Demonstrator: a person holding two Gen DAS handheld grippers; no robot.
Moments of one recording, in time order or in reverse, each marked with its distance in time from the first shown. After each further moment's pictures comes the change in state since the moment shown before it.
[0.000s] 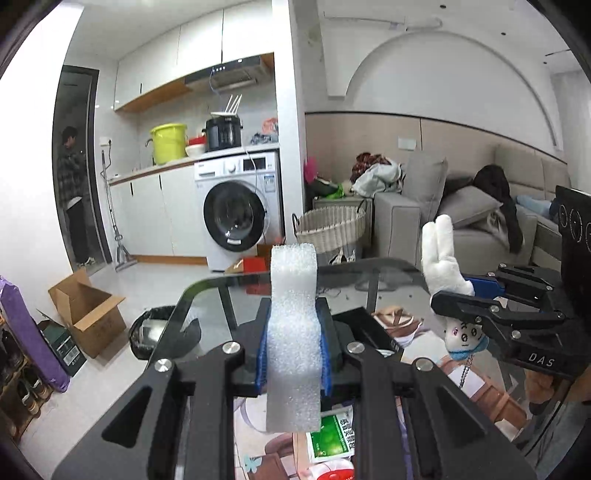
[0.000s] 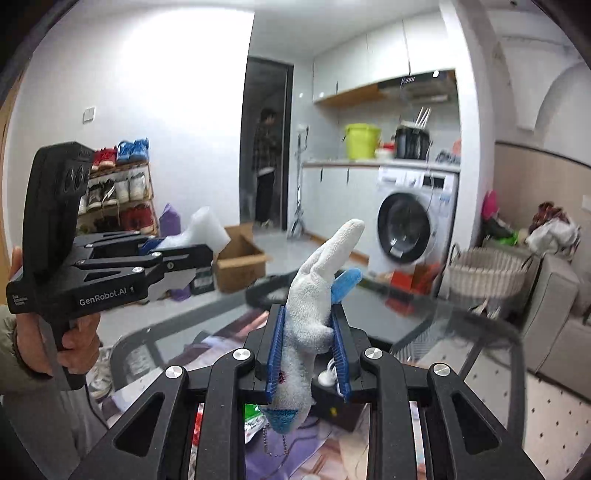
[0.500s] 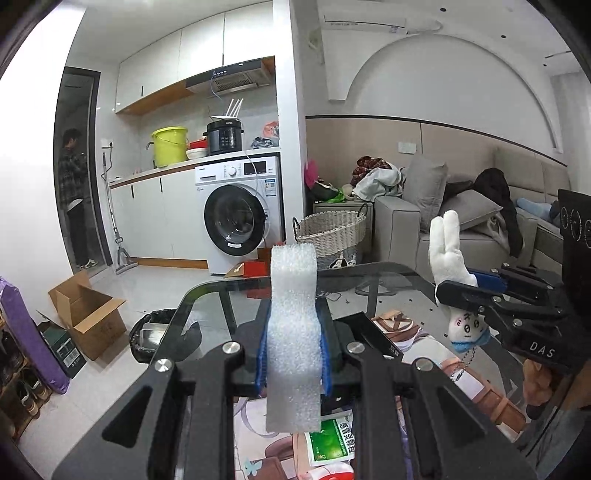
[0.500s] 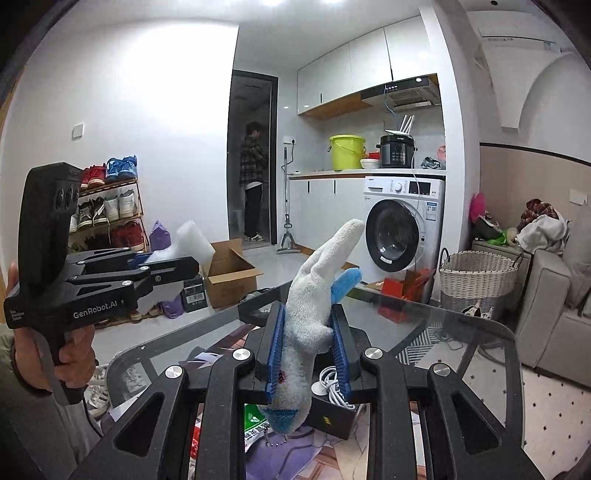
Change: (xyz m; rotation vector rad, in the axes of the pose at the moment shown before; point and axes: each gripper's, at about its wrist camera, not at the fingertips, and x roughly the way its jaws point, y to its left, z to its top) left arm 0.001 -0.006 0.001 -0.008 -0.007 0.004; right arm -0.010 -0.004 0.002 0.047 -0.046 -0.036
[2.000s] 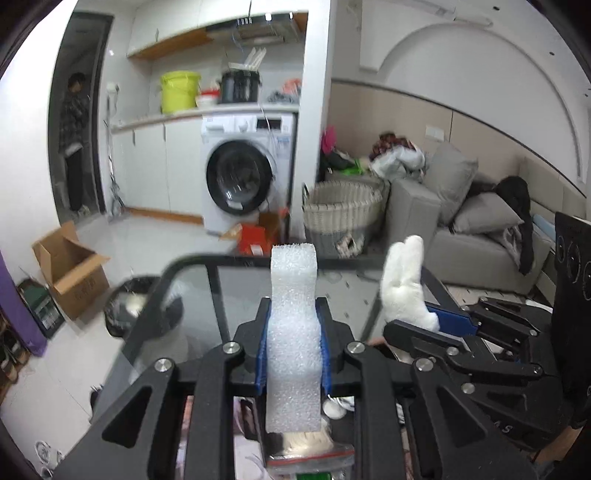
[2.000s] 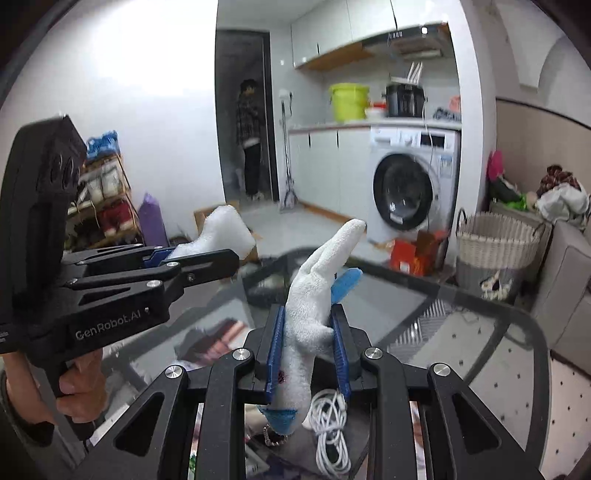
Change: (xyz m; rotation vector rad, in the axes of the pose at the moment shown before) left arm 0.128 0.019 0.031 -0.150 0.190 -0.021; right arm 0.153 -0.038 0.041 0.047 0.206 0.035
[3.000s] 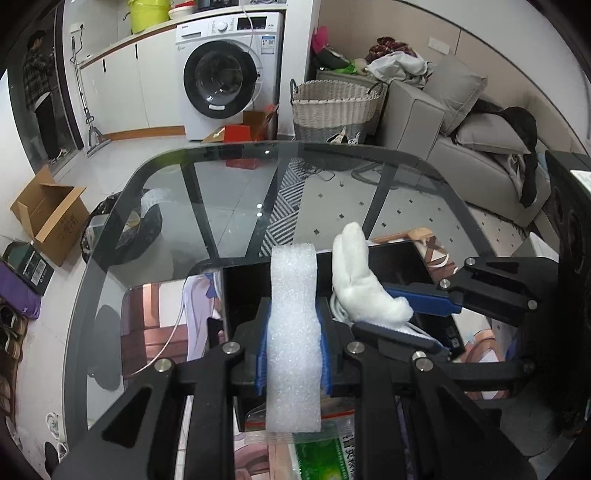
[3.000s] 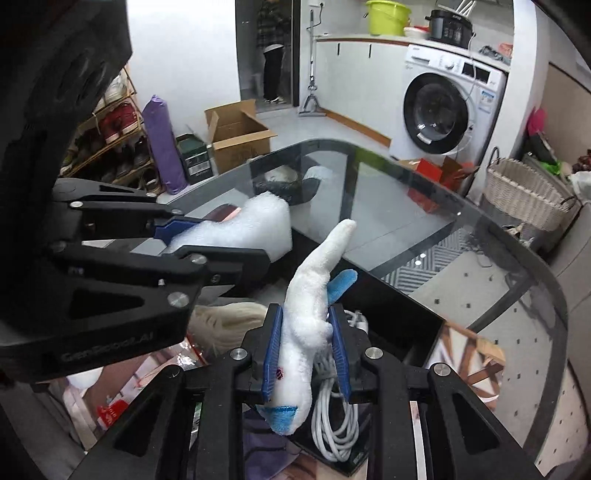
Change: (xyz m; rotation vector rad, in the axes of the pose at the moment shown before) left arm 0.067 -0.014 -0.044 0.026 0.391 -0.015; right arm 0.089 0.004 -0.067 -0.111 0.388 0.042
